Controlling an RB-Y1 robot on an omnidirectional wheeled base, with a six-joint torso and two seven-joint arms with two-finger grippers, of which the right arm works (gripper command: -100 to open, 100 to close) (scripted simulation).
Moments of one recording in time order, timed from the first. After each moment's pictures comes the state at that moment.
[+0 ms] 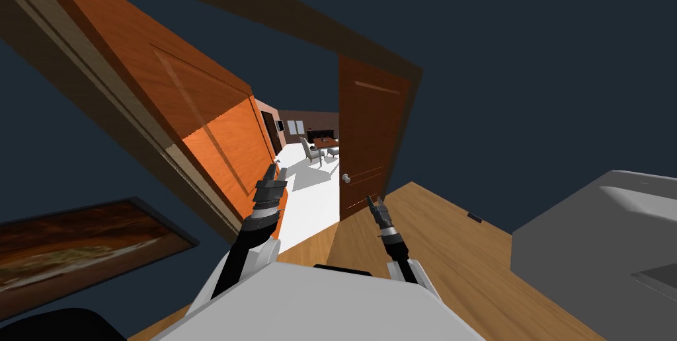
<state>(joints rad) 0.28 -0.05 0.03 -1.51 0.38 -0.69 0.60</state>
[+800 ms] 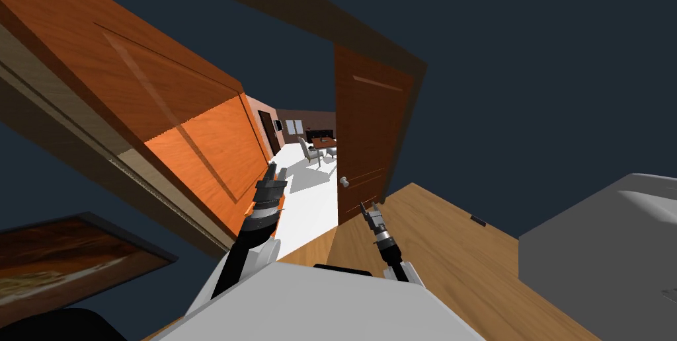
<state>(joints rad) 0.23 -0.04 0.05 -1.34 0.47 -0.73 0.77</state>
